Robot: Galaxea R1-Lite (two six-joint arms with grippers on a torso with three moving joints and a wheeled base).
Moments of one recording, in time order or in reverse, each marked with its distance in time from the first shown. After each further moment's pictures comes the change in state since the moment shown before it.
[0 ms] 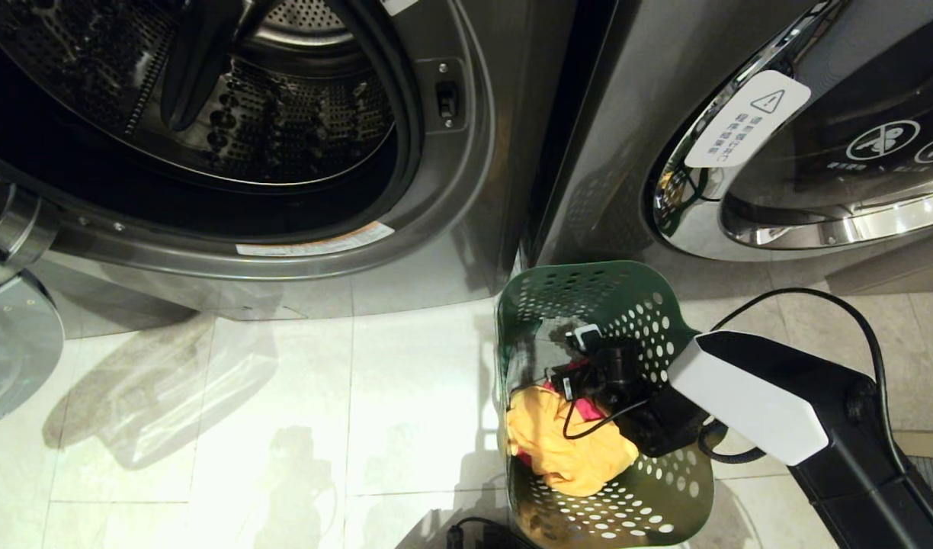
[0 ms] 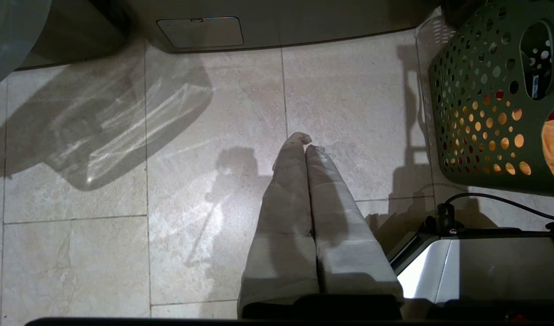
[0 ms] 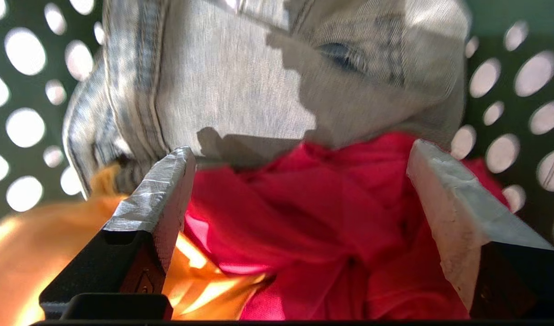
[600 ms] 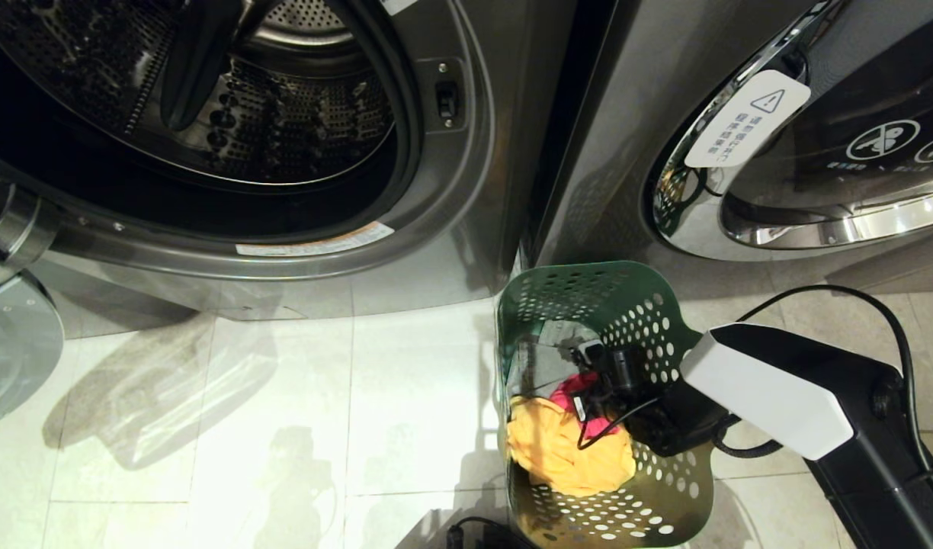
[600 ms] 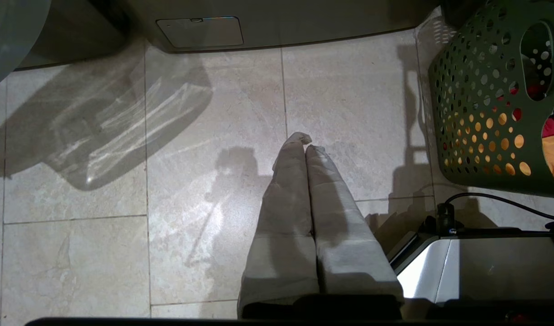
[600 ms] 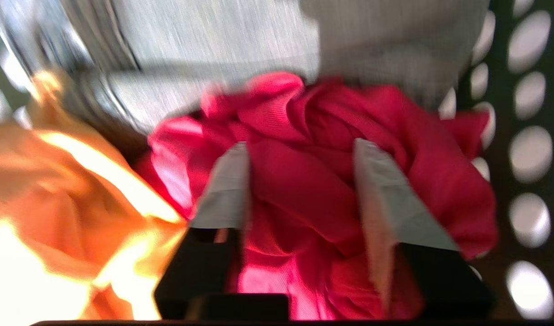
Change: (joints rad) left arm 0.000 0.000 0.000 0.000 0.000 0.000; right arm -0.013 -0.065 0.097 0.211 -0.008 -0.013
